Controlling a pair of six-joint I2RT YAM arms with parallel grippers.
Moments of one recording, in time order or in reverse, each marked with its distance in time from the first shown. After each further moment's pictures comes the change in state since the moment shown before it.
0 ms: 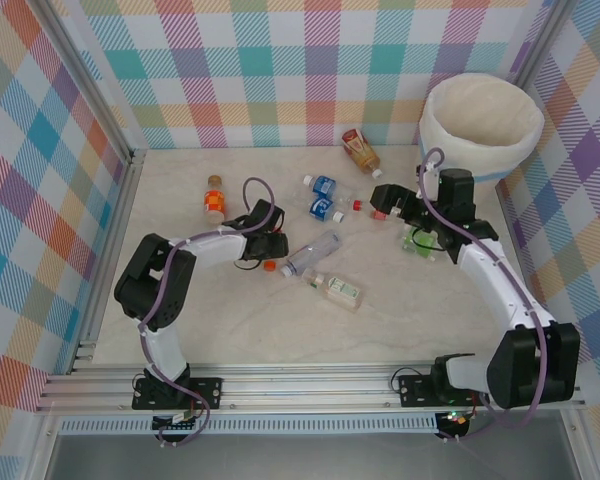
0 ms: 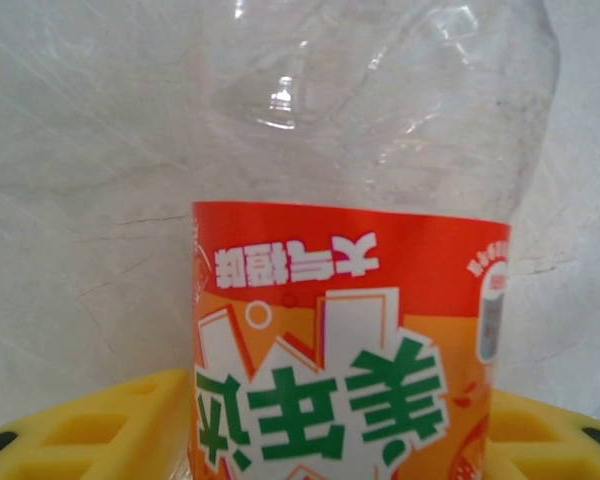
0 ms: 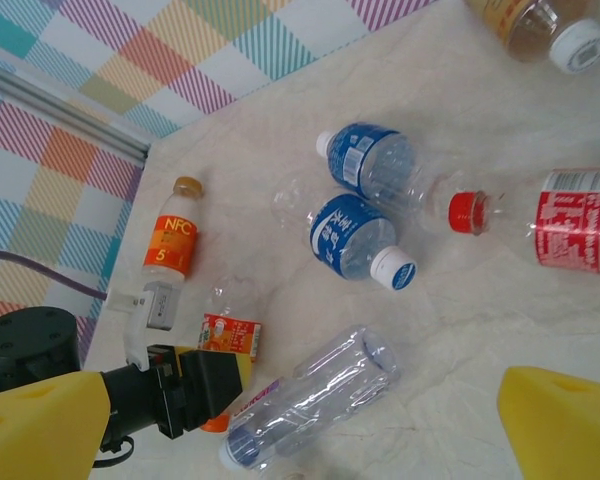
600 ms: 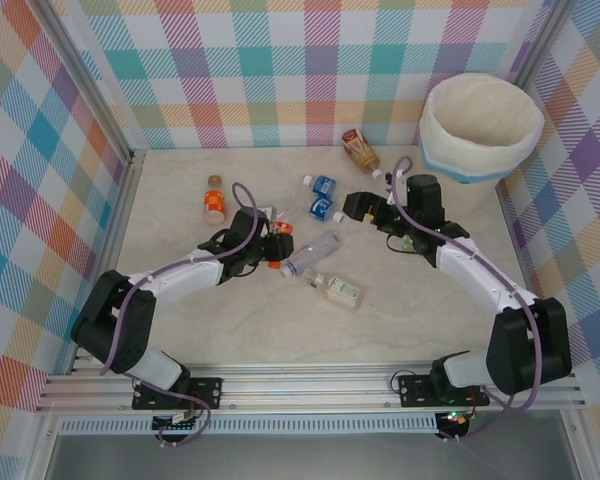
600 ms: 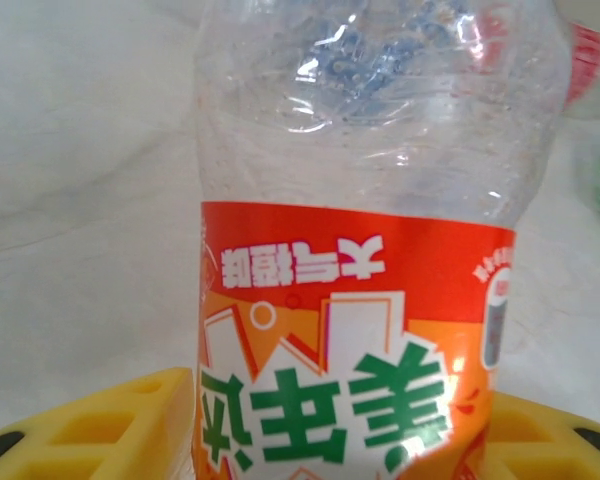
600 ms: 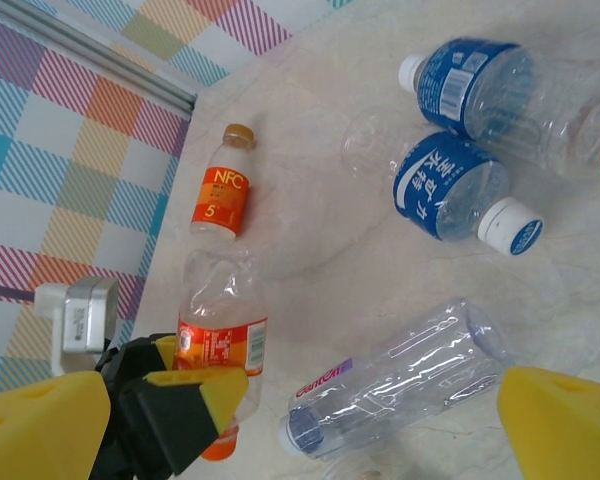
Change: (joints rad) left arm -0.058 -0.312 -0.226 0.254 0.172 0.080; right arm 0.158 0.097 -0.043 0.167 -0.009 0.131
